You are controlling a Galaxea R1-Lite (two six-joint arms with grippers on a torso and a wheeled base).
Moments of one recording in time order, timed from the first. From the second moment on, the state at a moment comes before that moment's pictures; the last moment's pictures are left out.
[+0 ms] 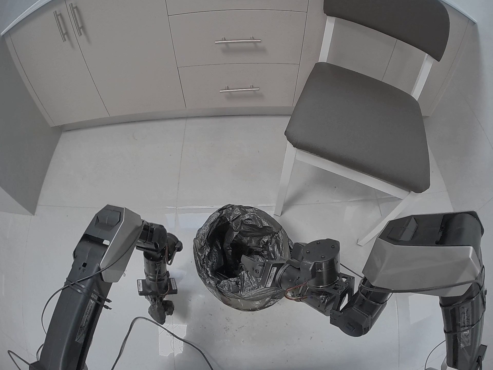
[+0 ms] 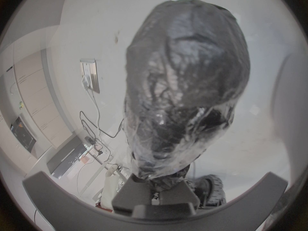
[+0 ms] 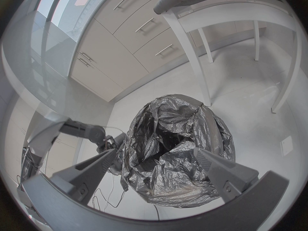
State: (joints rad) left arm -0.19 2.94 -2.00 0.84 0.14 -0.56; right arm 0.73 2.39 -0.78 -1.32 -0.13 0.56
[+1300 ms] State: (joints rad) left arm -0.50 2.31 -2.00 1.07 -0.03 -0.60; right arm 0.74 2.33 -0.74 -1.34 -0.13 0.54
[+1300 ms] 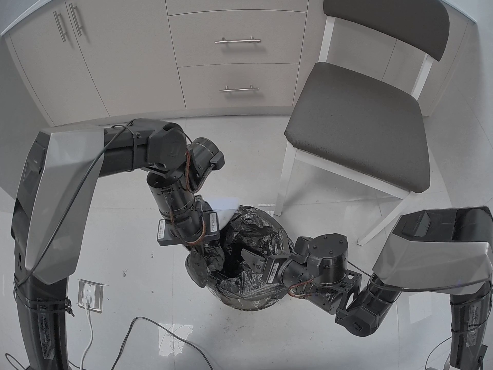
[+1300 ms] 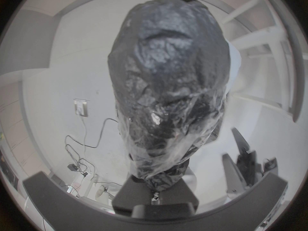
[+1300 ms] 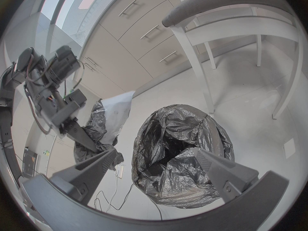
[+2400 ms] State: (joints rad) left arm -0.57 2.42 -2.00 0.94 -0.10 -0.58; right arm 0.74 2.26 -0.69 -1.39 -0.13 0.49
